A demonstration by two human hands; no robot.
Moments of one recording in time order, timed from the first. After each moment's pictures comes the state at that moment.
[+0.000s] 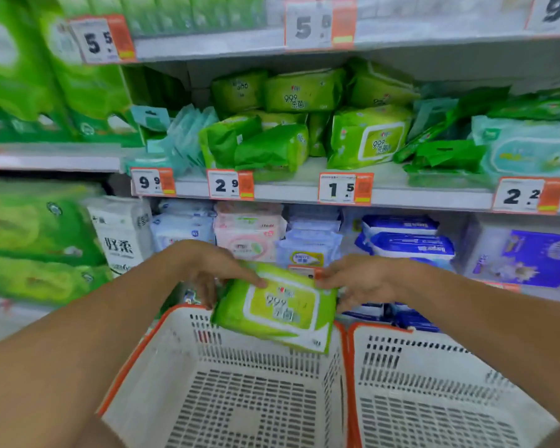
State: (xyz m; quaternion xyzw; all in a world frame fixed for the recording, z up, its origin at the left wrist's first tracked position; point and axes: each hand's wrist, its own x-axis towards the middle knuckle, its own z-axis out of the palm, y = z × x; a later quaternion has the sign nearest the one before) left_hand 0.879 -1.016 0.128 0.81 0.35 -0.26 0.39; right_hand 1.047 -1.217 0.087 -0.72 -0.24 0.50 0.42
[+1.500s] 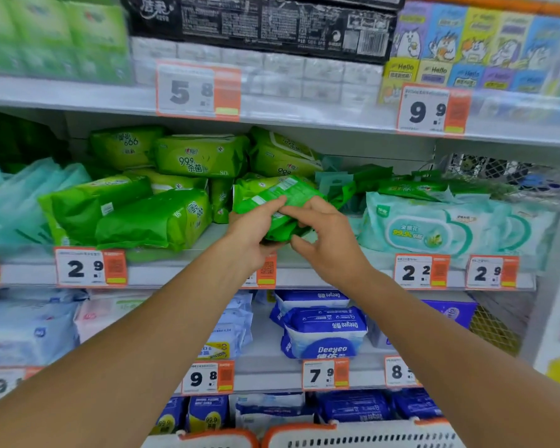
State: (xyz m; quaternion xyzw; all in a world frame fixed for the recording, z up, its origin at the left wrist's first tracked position) left_hand 1.129 -1.106 0.204 0.50 0.16 0.20 0.82; right_hand 1.195 -1.235 0.179 -0.71 -0.53 -0.26 0.39
